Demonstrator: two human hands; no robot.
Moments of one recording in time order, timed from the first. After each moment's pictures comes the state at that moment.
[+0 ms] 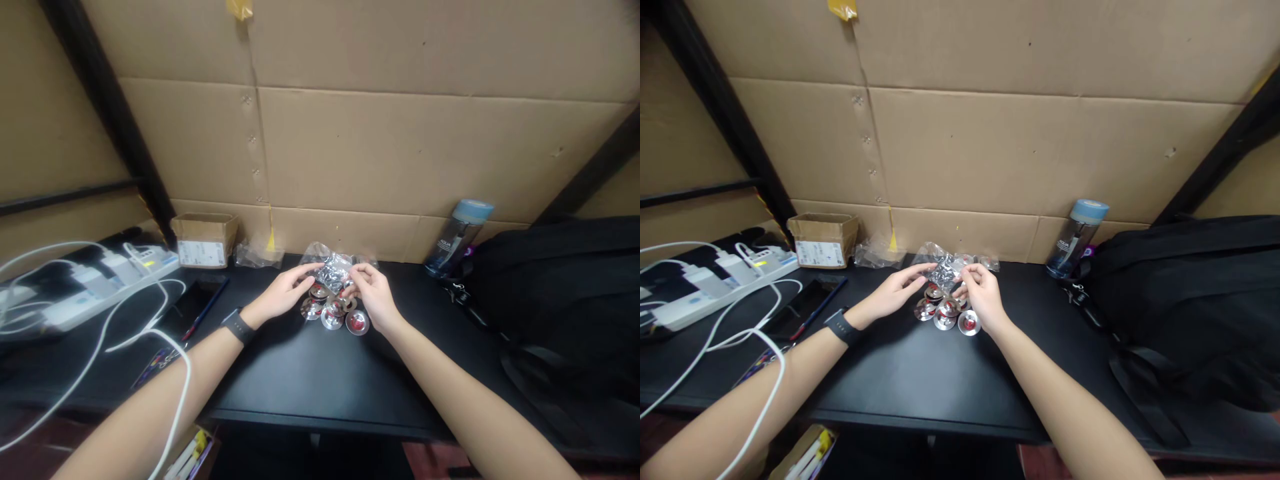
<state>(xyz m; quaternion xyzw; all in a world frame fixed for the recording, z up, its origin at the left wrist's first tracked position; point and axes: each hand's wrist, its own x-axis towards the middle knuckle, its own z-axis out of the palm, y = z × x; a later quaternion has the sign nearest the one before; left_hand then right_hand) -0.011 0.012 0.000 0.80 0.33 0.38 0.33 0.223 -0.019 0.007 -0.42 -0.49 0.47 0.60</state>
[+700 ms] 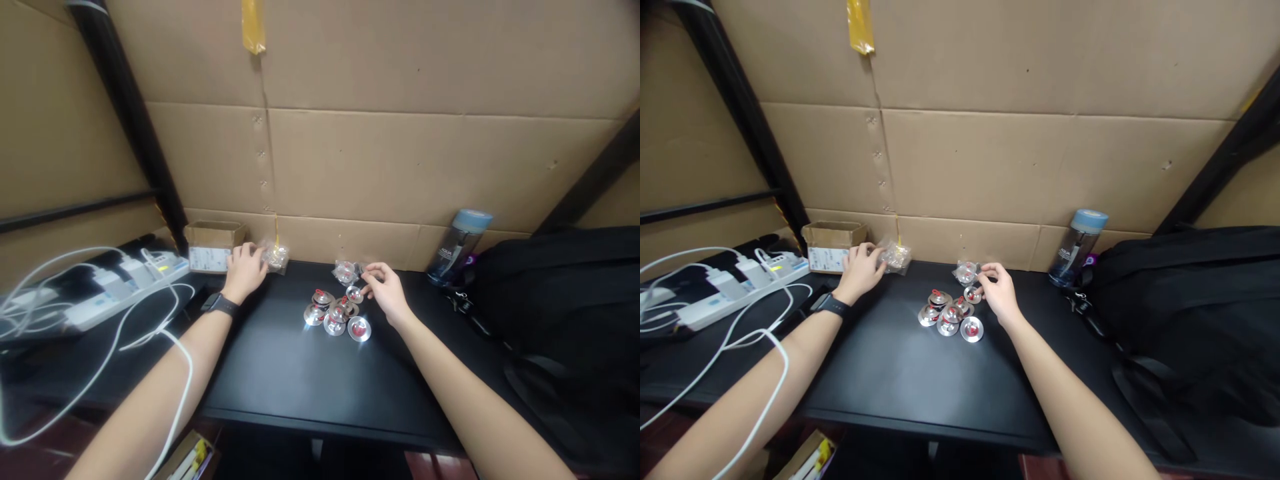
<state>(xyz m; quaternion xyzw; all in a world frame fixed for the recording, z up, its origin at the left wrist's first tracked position) -0.099 0.069 -0.003 0.71 0.61 0.27 -0.20 0.263 0.010 0.002 -0.51 -0.53 0.34 0.58</state>
